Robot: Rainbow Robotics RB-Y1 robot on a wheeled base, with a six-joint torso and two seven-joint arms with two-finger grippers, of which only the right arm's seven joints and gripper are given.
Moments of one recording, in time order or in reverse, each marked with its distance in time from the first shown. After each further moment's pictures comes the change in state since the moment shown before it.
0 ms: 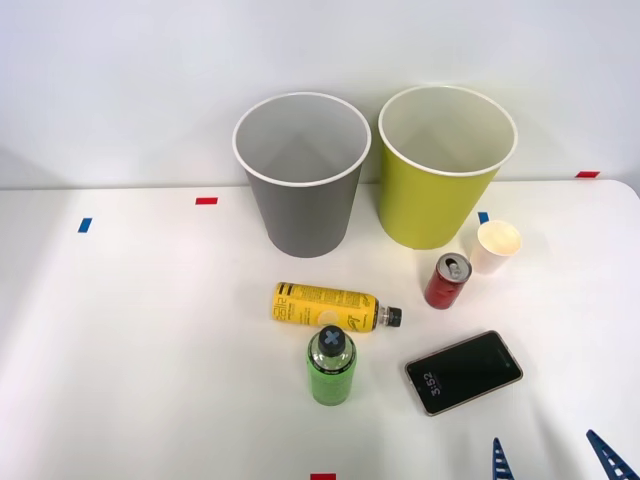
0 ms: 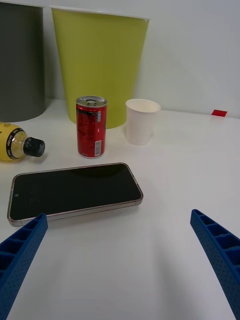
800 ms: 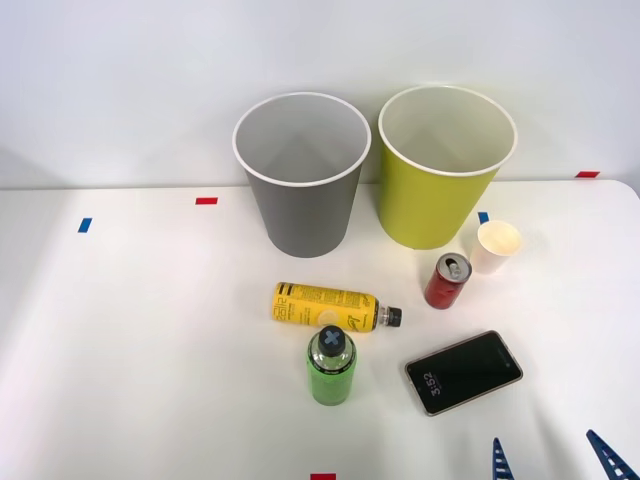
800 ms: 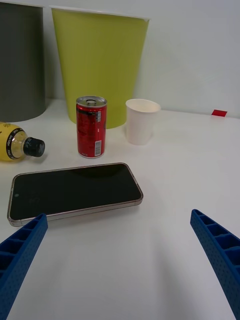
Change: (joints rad) arm 0.000 0.000 0.000 0.000 0.000 0.000 0.000
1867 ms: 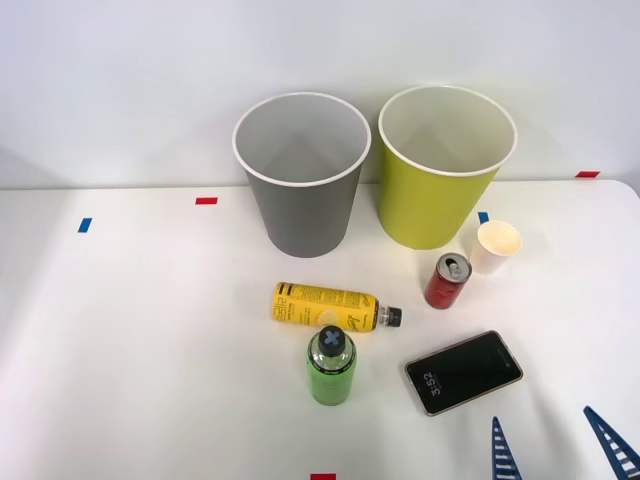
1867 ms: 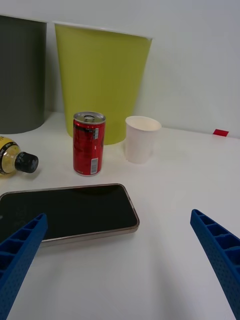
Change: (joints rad) arm -0.107 -0.011 -0.022 0.036 -0.006 -0.009 0.010
